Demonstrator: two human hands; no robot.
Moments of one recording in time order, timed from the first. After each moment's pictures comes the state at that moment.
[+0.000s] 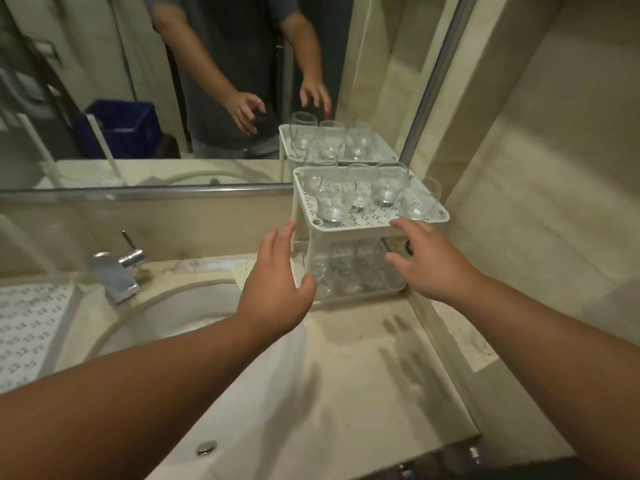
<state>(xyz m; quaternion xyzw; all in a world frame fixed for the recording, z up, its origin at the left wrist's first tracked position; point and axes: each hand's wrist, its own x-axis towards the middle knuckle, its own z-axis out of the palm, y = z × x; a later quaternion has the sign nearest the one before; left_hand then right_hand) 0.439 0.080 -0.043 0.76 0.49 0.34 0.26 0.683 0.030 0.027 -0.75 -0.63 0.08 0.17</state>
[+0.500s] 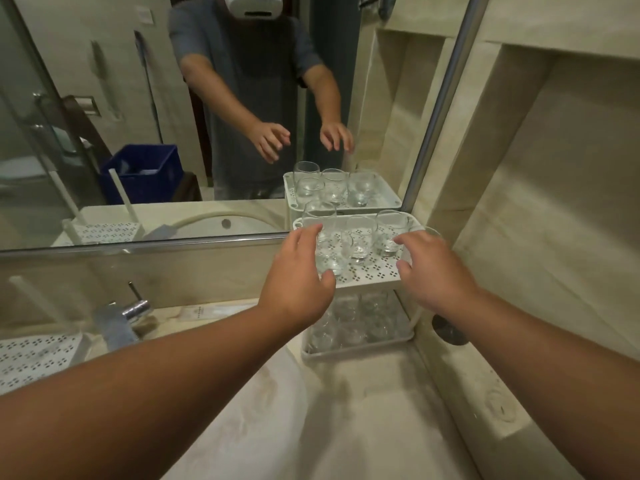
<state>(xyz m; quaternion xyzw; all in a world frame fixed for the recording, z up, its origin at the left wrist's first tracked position) 0.493 0.133 0.042 0.78 0.48 0.34 0.21 0.718 0.097 0.058 -0.76 -0.63 -0.03 0.17</state>
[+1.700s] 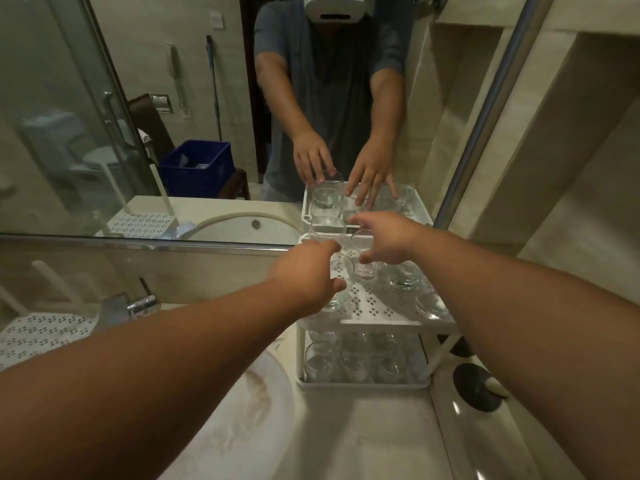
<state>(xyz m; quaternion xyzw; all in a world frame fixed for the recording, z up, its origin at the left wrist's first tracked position) 0.553 0.204 0.052 0.80 0.57 0.14 0.11 0.736 0.264 0.083 -0.61 -0.78 0.12 0.03</state>
